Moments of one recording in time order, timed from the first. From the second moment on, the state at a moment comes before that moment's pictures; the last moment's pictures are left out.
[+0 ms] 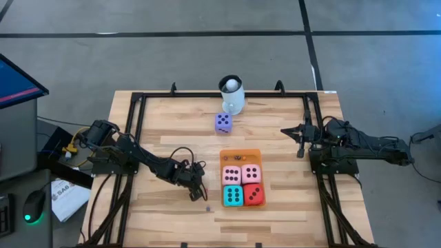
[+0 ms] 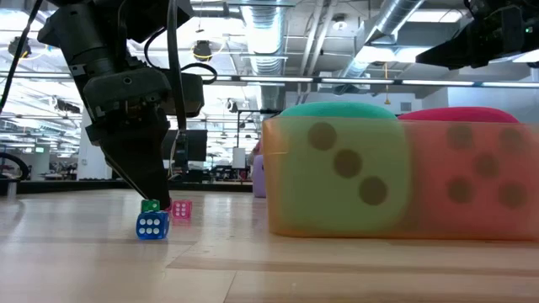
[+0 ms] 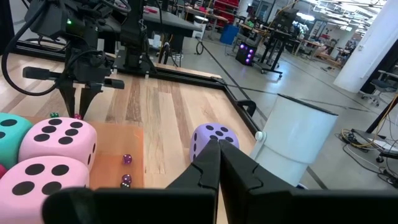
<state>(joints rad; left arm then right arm) -0.38 1.71 0.80 -0.20 -0.21 -0.82 -0.10 0.23 0.34 -0.25 0.17 -0.26</state>
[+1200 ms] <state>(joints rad) -0.30 1.60 0.80 -0.17 -0.24 -0.73 -0.10 0.23 0.34 -0.25 0.17 -0.26</state>
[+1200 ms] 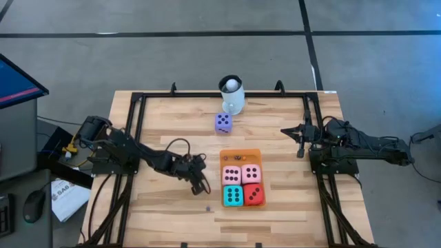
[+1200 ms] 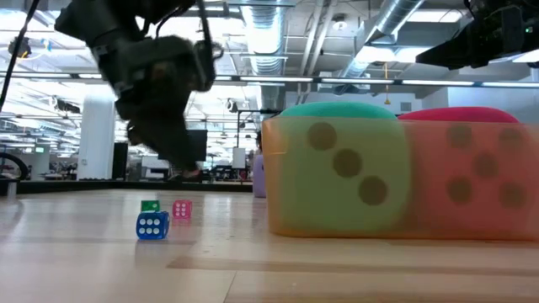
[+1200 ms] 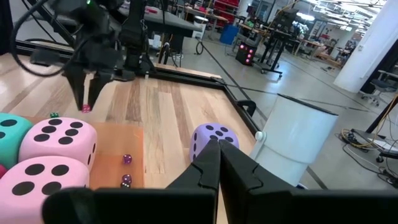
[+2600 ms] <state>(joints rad) -0.19 1.45 0.80 0.03 -0.34 -0.45 -0.10 0.23 0.34 -0.25 0.17 -0.26</state>
